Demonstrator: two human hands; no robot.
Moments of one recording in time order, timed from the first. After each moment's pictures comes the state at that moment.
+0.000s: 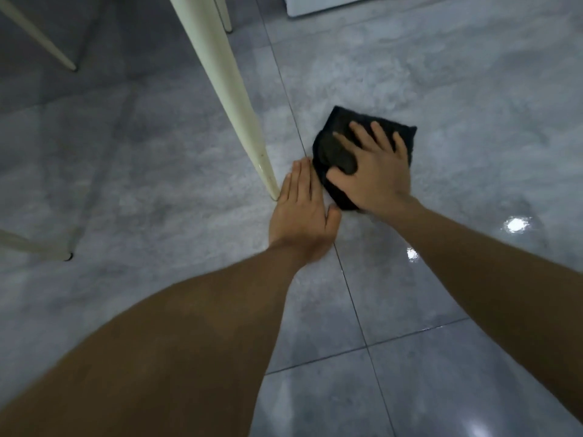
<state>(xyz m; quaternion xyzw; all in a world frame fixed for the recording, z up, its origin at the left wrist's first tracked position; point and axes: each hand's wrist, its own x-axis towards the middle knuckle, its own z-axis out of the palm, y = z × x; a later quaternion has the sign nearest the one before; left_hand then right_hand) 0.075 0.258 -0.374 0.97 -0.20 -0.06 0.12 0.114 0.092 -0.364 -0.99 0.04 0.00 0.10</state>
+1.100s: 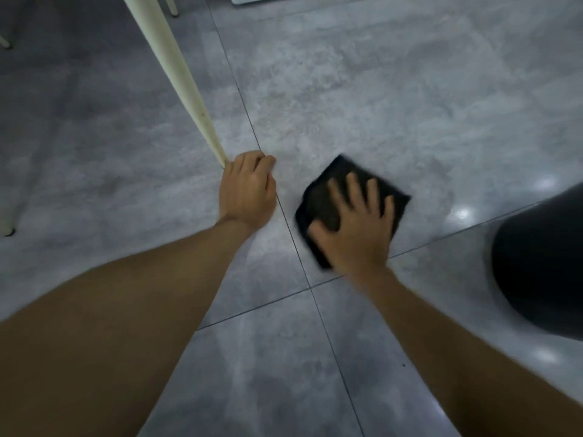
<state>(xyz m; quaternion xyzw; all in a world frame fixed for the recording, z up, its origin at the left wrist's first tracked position) 0.052 0.266 -0.369 0.95 -0.23 0.09 0.20 -0.075 0.096 -0.359 -0.98 0.16 -0.01 0.09</state>
